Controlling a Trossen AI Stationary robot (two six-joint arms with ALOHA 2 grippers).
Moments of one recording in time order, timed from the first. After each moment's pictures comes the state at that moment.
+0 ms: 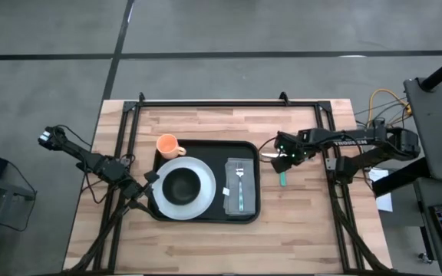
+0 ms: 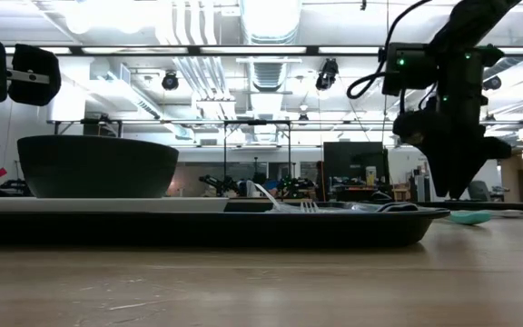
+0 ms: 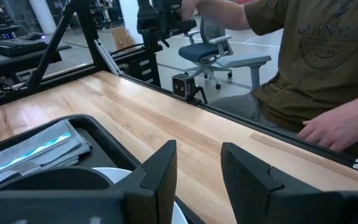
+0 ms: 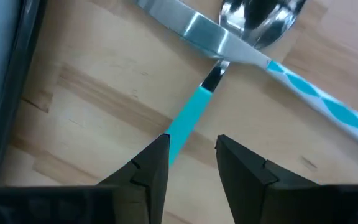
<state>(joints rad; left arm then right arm) -0.47 0.29 0.01 0.06 0.26 0.16 -0.27 1.29 0.66 -0.76 -0.06 0.87</state>
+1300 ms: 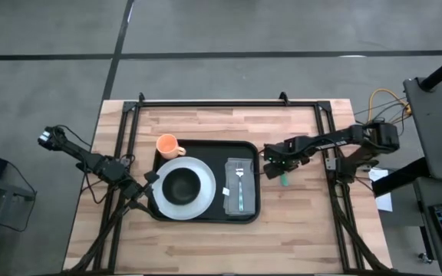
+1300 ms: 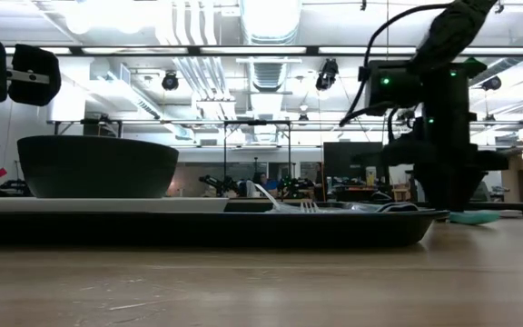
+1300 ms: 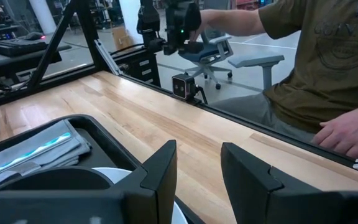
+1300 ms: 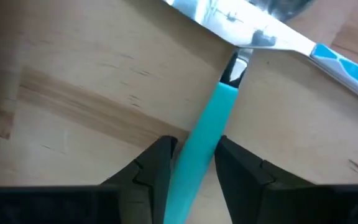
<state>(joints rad) -0.47 0.29 0.01 0.06 0.26 0.16 -0.15 1.61 0.71 -0.68 0.03 1.04</state>
